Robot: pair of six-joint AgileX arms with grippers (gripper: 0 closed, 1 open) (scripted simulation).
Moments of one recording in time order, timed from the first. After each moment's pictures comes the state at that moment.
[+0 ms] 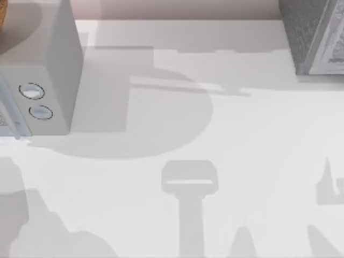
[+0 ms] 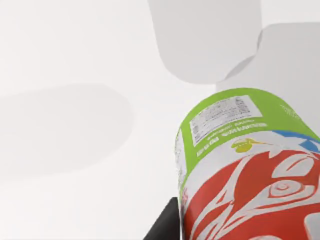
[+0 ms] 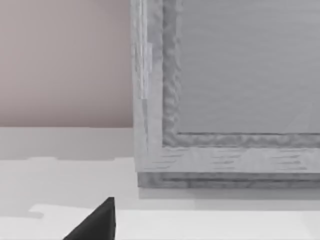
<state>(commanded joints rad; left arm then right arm) 0.51 1.63 1.14 -1.24 -0.05 0.68 0.00 0.00 0.00 0.00 0.00 0.00</state>
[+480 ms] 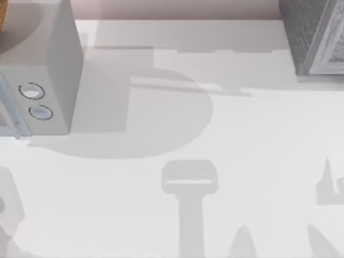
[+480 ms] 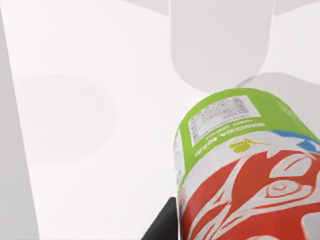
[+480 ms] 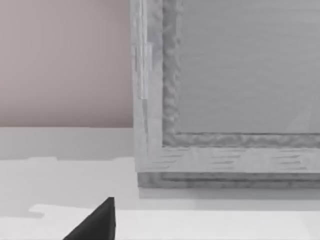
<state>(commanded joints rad) 0.70 1.65 1.19 -1.11 0.00 0.72 0.00 0.00 0.00 0.00 0.00 0.00</state>
